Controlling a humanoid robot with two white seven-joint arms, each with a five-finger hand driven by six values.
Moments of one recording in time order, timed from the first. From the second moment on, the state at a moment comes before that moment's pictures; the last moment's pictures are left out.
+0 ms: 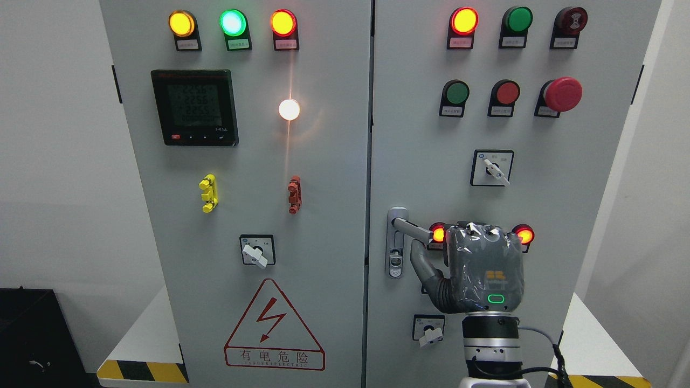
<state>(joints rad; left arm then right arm) 0.00 -0.10 -0.10 -0.07 0.07 -0.06 0.01 -0.46 0.10 0.21 -1.82 1.54 0.26 -0.09</state>
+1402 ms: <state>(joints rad) 0.00 -0.10 -0.10 -0.07 0.07 -0.06 0.01 -0.45 0.10 0.21 -1.83 1.54 0.26 -0.09</state>
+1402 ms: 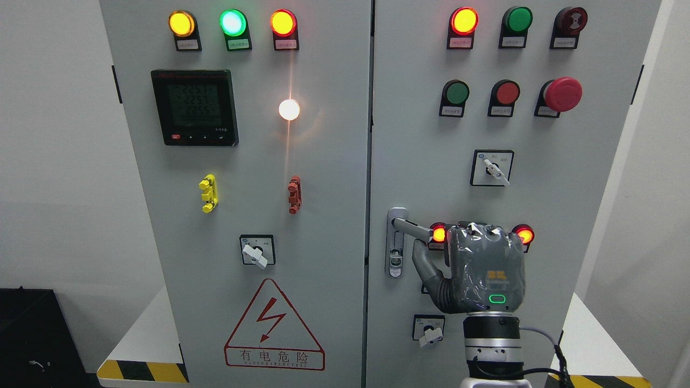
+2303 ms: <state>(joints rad) 0.00 -0.10 -0.10 -0.07 0.07 -0.06 0.01 -0.20 0.07 0.14 -1.99 1.52 0.03 -0.15</state>
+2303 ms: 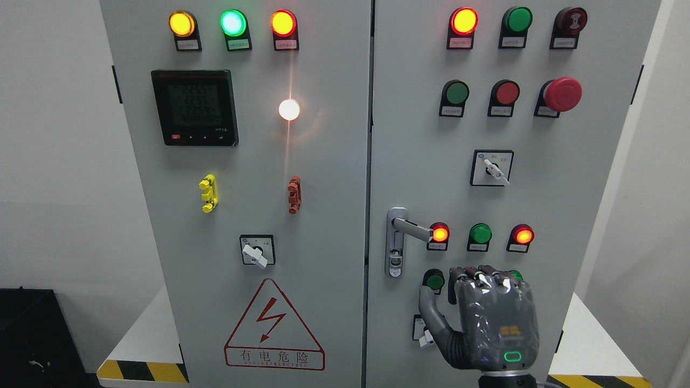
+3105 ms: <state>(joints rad) 0.00 -0.10 -0.10 -0.07 0.07 -0.06 0.01 -0.15 0.06 -0.08 -2.07 1.23 -0.36 -0.17</state>
